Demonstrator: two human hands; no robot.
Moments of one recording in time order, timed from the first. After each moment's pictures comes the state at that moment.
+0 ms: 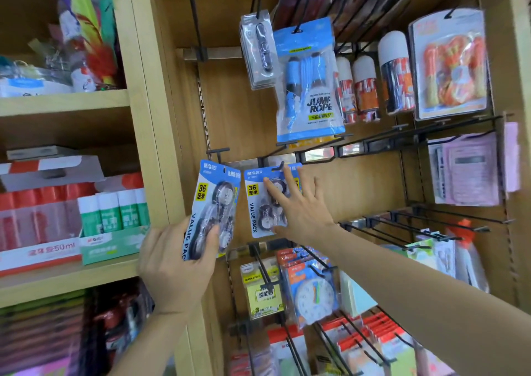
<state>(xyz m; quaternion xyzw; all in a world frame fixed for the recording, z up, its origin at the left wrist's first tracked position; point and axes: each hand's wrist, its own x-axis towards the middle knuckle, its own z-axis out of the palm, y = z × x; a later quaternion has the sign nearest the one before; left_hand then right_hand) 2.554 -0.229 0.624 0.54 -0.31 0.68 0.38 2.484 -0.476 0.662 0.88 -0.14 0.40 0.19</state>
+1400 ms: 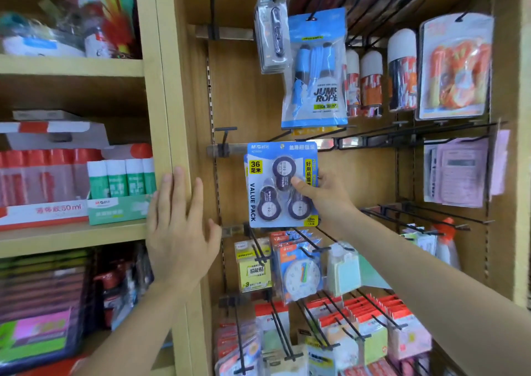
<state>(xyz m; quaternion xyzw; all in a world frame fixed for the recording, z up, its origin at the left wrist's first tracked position) 2.538 -0.220 0.614 0.70 -0.26 0.64 0.18 2.424 -0.463 0.664 0.66 0.04 0.39 -0.64</state>
